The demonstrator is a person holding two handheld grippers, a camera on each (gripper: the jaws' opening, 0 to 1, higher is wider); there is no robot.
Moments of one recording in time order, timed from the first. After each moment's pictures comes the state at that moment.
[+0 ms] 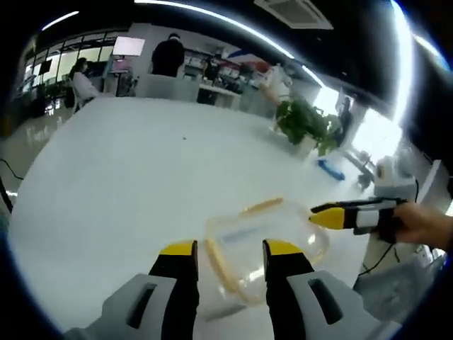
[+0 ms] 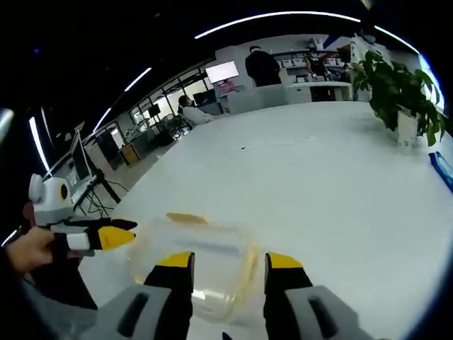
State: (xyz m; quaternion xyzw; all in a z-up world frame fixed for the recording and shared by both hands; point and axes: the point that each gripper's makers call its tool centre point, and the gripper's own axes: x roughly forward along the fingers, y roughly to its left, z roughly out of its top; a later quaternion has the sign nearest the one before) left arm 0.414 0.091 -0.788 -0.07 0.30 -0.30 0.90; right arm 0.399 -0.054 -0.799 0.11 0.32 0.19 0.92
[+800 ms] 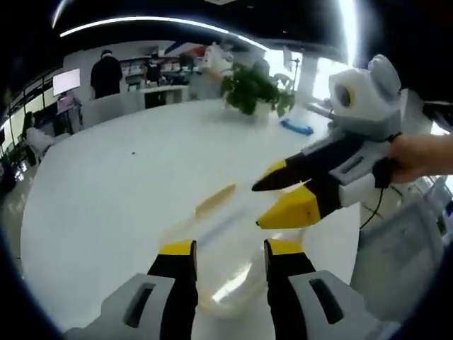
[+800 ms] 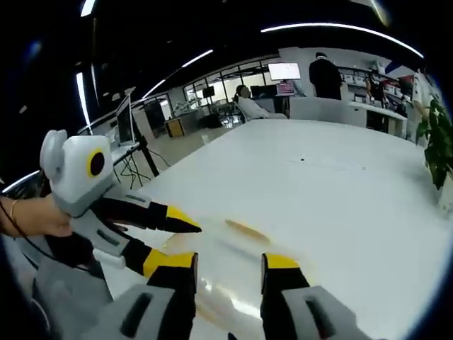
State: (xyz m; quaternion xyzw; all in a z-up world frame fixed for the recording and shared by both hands) left arm 0.395 0.044 -0.798 0.07 0.29 -0.41 0.86; right arm 0.399 0.011 -0.788 0.01 0.31 0.33 0.89
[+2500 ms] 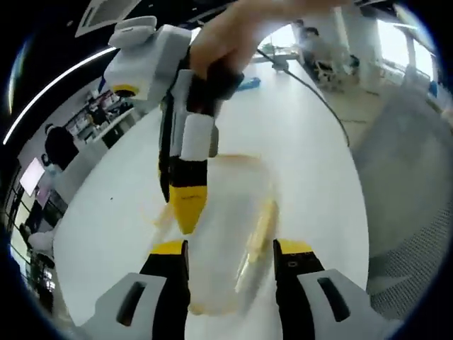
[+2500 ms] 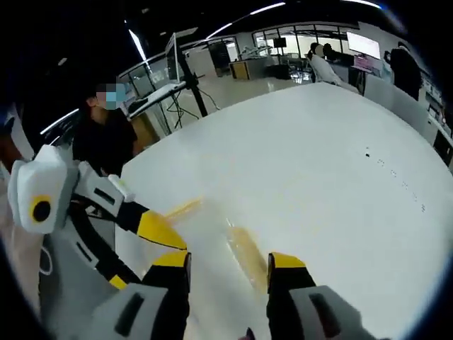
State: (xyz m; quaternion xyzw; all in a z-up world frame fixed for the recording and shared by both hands) left arm 0.360 0.023 -0.816 0.31 0.22 -0.50 0.78; right arm 0.424 0.027 -0.821 -0.13 0.43 0.53 0.72
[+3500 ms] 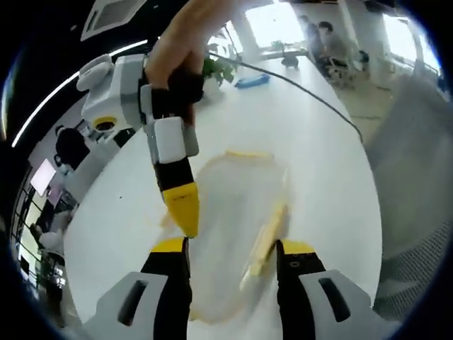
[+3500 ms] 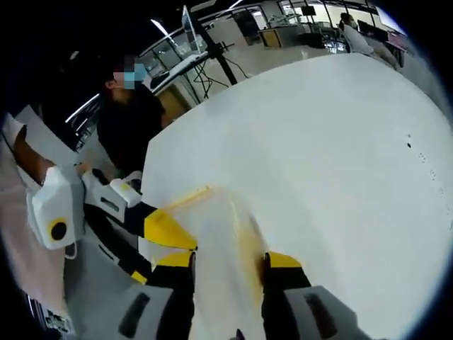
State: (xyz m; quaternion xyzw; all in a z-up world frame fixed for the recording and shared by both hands) left arm 0.363 0.020 -0.826 0.34 0.21 -0.45 0.80; right arm 0.421 0.033 -0.830 -0.12 0.50 0.59 0.63
